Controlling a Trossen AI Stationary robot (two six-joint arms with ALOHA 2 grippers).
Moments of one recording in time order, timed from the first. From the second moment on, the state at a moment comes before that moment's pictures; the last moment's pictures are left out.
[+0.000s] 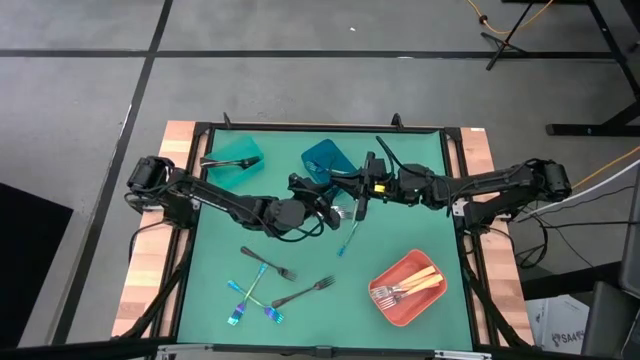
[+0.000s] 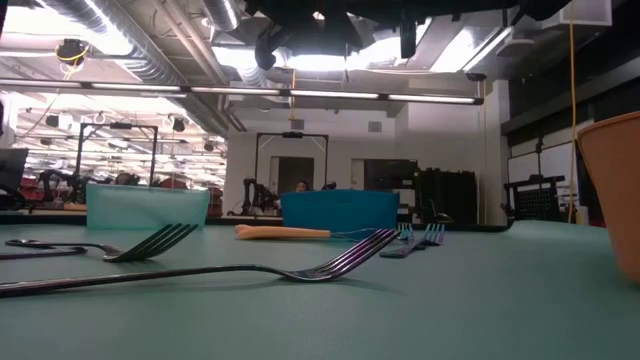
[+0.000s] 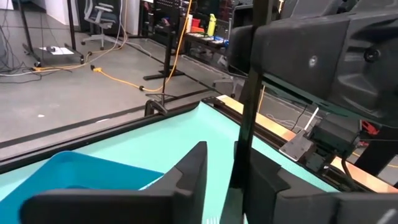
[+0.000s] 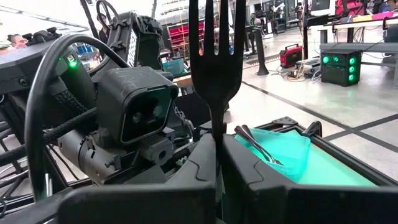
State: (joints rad) left arm -0.19 1.69 1.11 0.36 -0.92 -0.42; right arm 0.04 1.33 0.84 0.52 0.19 0.24
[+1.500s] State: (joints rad) left arm -0.22 1.69 1.11 0.36 -0.93 -0.42; right arm 0.04 1.33 0.84 0.49 0.18 0.24
